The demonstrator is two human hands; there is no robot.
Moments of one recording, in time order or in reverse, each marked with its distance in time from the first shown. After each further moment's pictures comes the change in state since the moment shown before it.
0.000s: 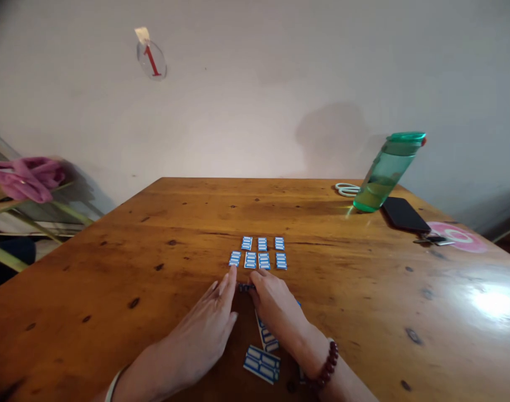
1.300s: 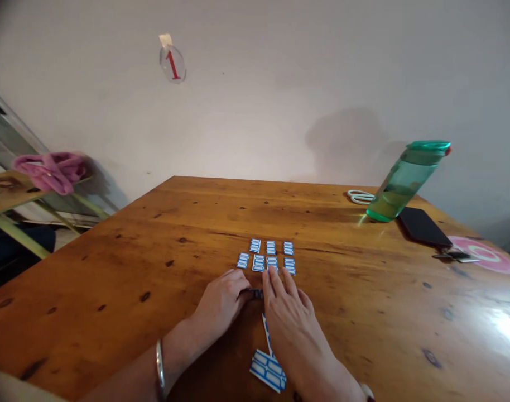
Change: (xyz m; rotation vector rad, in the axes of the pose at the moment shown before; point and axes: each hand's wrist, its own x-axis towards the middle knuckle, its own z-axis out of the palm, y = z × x) left_hand 0.037 -0.023 0.020 -0.031 0.310 0.065; right_hand -0.030 0.003 0.010 -0.489 0.166 -0.058
